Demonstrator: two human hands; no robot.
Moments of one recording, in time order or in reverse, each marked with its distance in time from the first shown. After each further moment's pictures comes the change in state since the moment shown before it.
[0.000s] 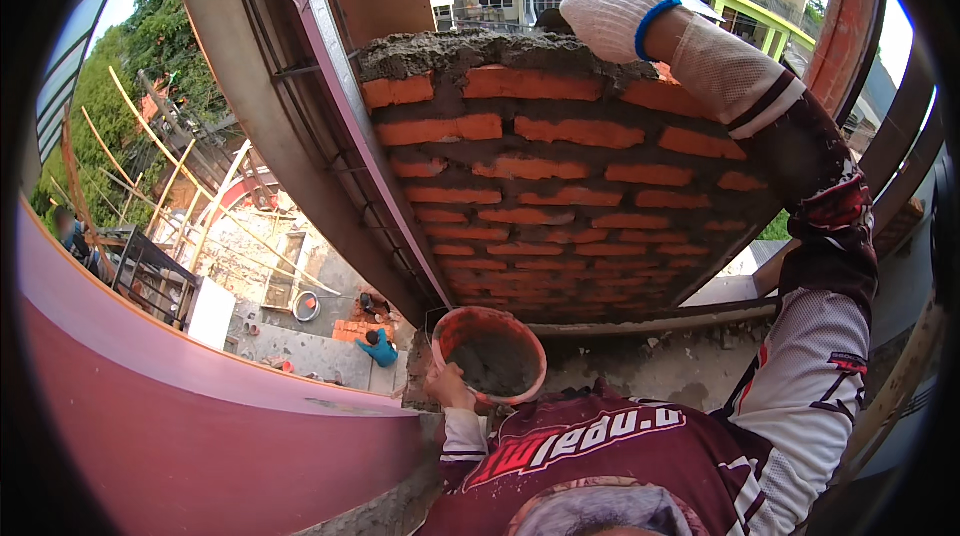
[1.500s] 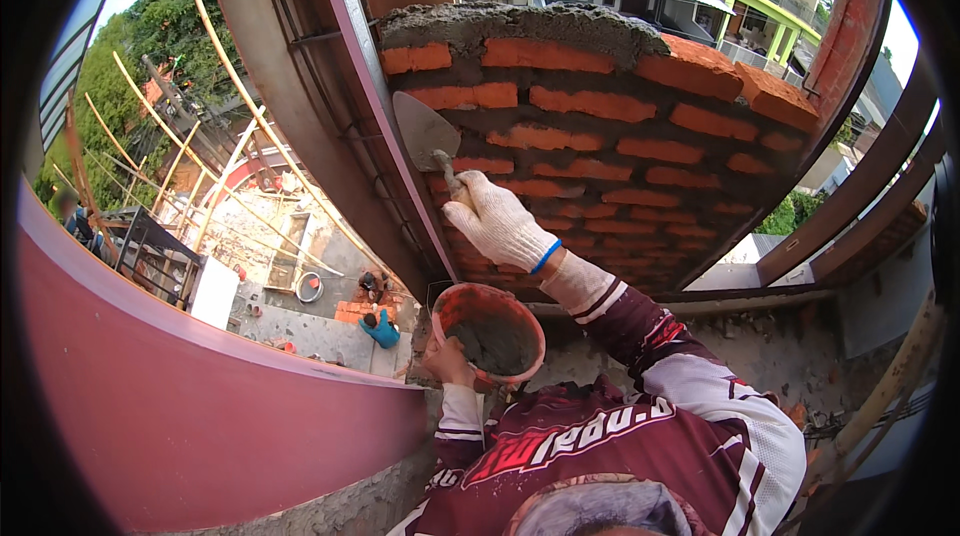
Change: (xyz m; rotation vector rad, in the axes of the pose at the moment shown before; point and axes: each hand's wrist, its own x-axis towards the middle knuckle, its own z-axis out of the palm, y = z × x) left_hand 0.002 0.012 -0.014 0.092 0.011 0.029; right_hand -0.068 -0.308 0.054 1.804 0.277 0.139
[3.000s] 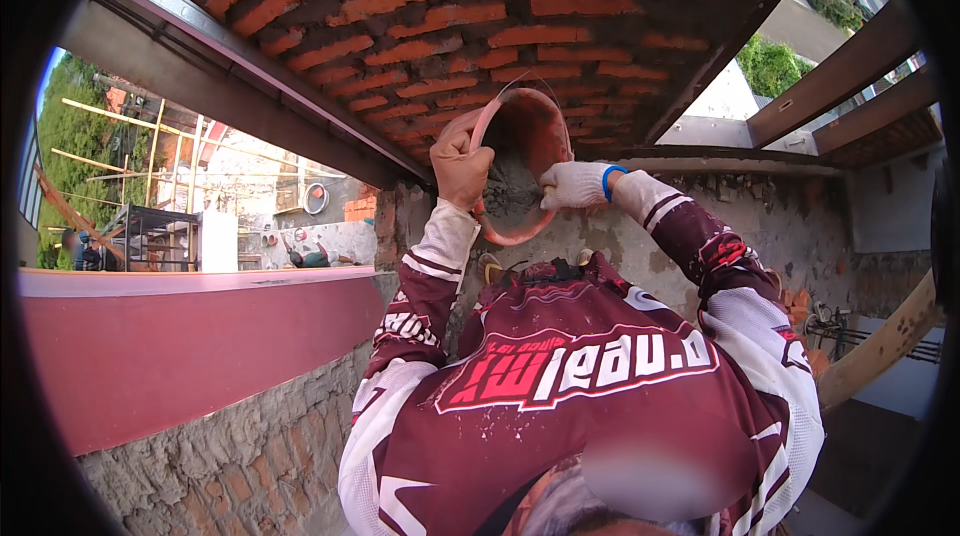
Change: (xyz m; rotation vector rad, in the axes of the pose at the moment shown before) left_hand -0.121 -0.006 0.196 0.343 -0.819 0.468; right_hand -0.266 0.160 -0.171 -0.102 -0.922 0.840
